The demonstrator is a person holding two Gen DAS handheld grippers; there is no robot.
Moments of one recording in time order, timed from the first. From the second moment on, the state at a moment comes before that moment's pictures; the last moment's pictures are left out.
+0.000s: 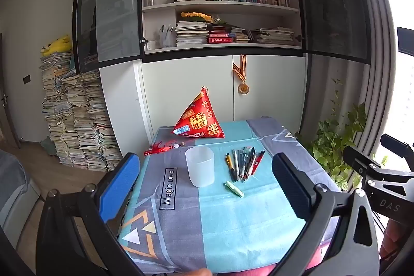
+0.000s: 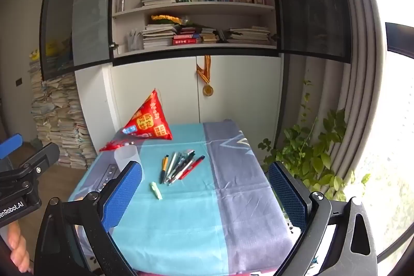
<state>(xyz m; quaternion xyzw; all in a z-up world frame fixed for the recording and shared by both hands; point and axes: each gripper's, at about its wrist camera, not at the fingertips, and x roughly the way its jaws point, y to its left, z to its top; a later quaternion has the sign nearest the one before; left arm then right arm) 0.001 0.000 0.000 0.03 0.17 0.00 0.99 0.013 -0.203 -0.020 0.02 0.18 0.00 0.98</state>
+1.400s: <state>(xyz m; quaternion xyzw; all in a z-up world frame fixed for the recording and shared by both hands) 0.037 0.012 -0.024 0.01 0.19 -0.02 0.98 0.056 -0.184 -0.043 0.00 0.22 0.00 0.97</state>
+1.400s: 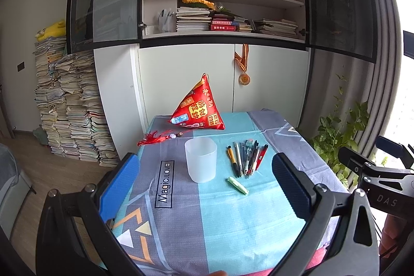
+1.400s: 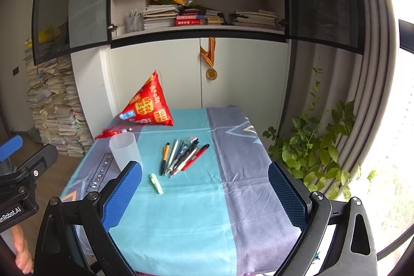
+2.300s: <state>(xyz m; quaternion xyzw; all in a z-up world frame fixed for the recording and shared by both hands) 0.049 0.014 -0.033 0.01 0.20 -0.03 0.98 0.067 -0.186 -0.046 0.01 0.24 0.00 0.97</state>
